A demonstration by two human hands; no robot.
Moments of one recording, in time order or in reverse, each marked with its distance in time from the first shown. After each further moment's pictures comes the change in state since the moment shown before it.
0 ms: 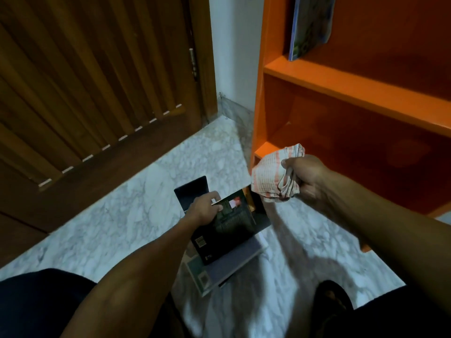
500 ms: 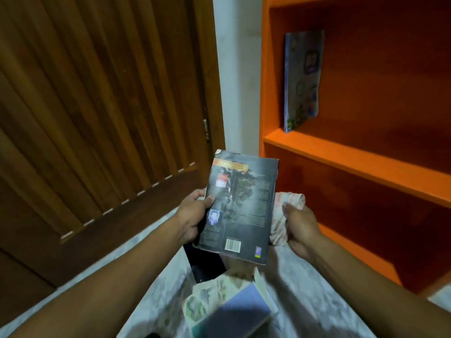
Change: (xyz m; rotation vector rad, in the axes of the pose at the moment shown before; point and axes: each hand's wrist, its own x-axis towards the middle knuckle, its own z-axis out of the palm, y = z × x) left_hand -0.056 0.122 -0.130 -0.982 0.177 -0.062; right_hand -0.038 -0.009 0.027 0.242 -0.003 -0.294
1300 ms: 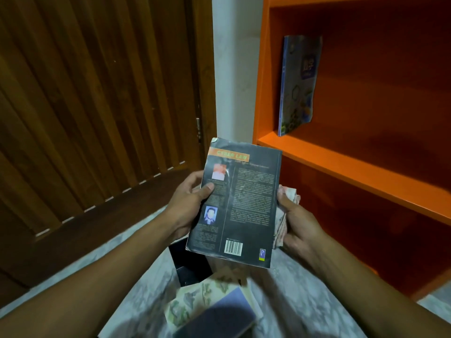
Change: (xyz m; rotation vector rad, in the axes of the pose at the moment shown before) left_hand -0.024 0.028 0.012 -0.095 -0.182 0.182; right_hand -0.010 -0.034 -0.001 0.296 -0.235 0.265
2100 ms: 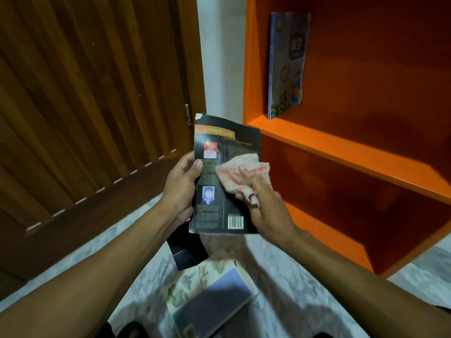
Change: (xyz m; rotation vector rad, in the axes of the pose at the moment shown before) left_hand 0.000 -0.005 0.021 -0.158 0.102 0.120; right_hand -0.014 0.027 0.001 -1.436 -0.199 -1.062
